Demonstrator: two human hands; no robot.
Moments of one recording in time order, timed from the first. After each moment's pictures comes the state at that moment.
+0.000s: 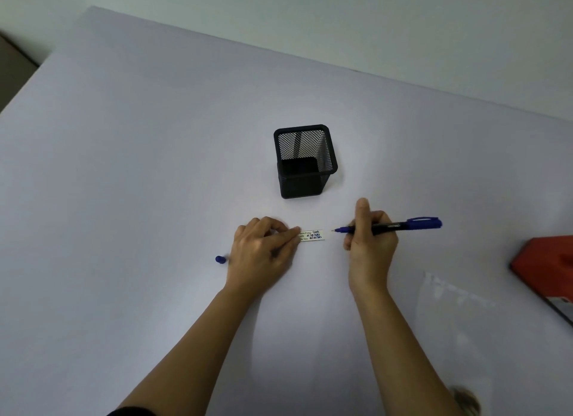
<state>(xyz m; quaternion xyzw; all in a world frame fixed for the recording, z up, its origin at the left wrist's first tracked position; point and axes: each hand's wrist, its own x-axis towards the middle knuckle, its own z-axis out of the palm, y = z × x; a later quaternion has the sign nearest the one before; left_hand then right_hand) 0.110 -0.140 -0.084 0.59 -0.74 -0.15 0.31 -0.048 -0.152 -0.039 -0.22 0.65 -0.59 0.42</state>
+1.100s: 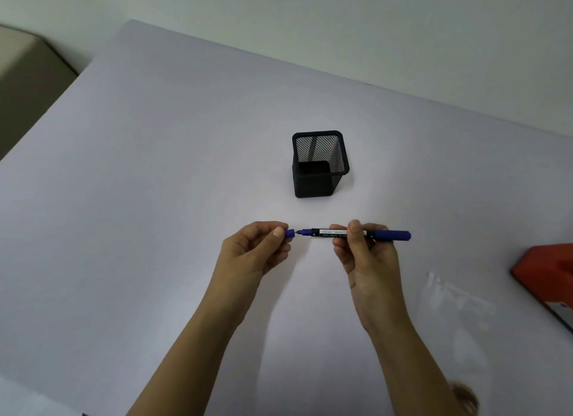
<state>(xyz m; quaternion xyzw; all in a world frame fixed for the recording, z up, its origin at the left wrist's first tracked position) 0.120 -0.103 0.031 0.61 -0.26 -0.61 0.43 -0.032 -0.107 0.026 -0.17 0.56 -0.55 0.60</state>
